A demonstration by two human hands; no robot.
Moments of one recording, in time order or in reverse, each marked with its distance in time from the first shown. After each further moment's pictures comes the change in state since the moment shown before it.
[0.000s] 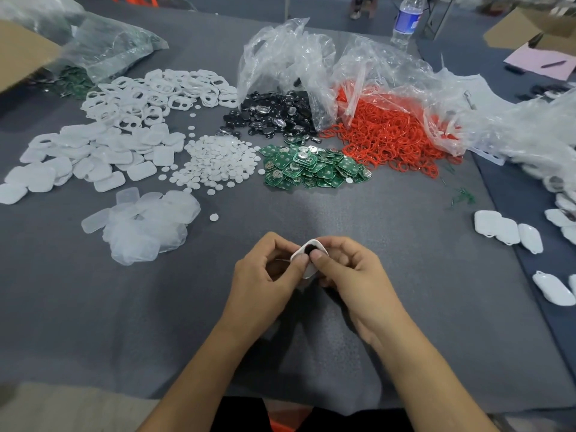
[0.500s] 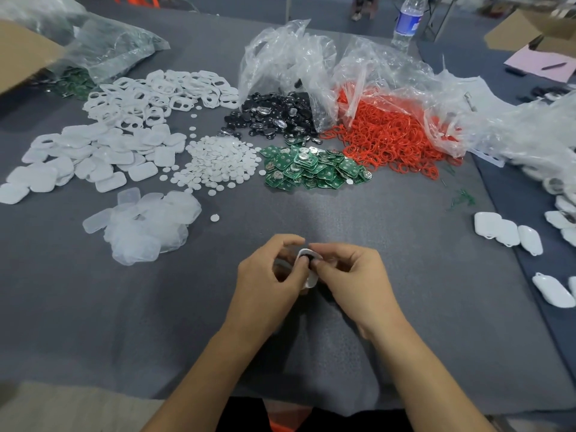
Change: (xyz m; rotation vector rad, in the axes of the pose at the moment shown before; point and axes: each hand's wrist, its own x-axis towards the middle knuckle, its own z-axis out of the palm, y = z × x) left_hand 0.000 0.004 0.007 0.175 0.073 -0.022; right_hand 0.006 0.003 -0.001 -0.364 0.115 -0.047
